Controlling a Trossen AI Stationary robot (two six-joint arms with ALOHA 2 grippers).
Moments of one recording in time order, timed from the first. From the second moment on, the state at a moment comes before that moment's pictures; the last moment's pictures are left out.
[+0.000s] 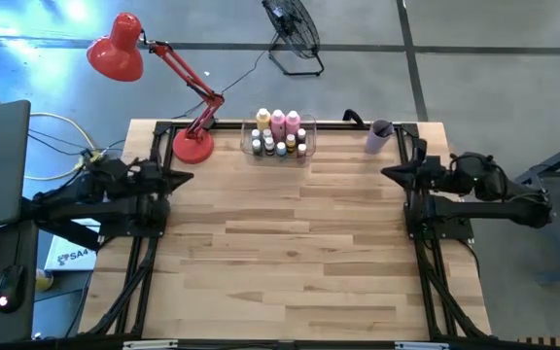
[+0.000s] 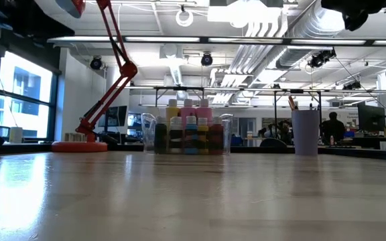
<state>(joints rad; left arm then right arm) 0.10 0.06 0.50 -0.54 -0.22 0.06 -0.10 0.26 0.60 -0.40 0.10 -0.02</state>
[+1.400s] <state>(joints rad) 0.10 0.01 0.38 -0.47 -0.25 0.02 -0.10 0.01 0.31 -0.26 0.13 0.09</state>
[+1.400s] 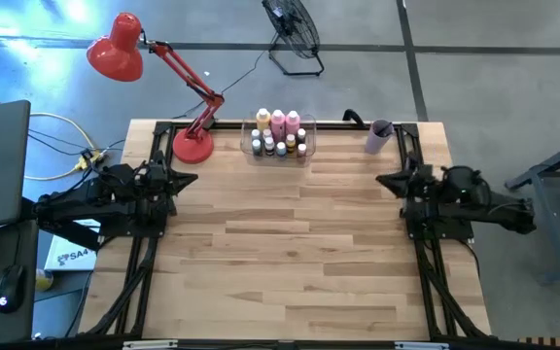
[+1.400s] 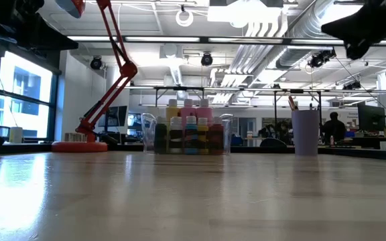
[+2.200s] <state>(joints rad) 0.10 0.01 0.38 -0.47 -0.23 0.02 -0.10 0.01 0.03 -0.03 0.01 0.13</state>
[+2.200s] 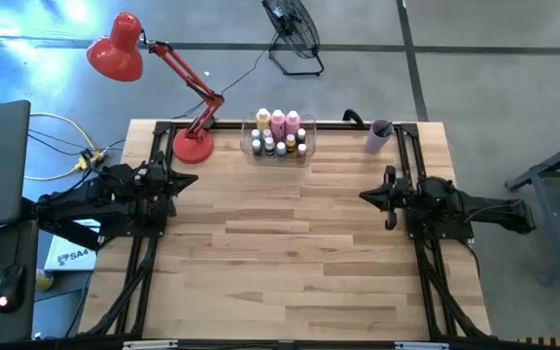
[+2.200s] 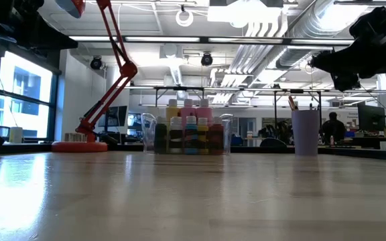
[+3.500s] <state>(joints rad) 0.10 0.01 0.38 -0.41 -0.15 0.08 -0.10 0.01 0.03 -0.03 0.02 0.11</state>
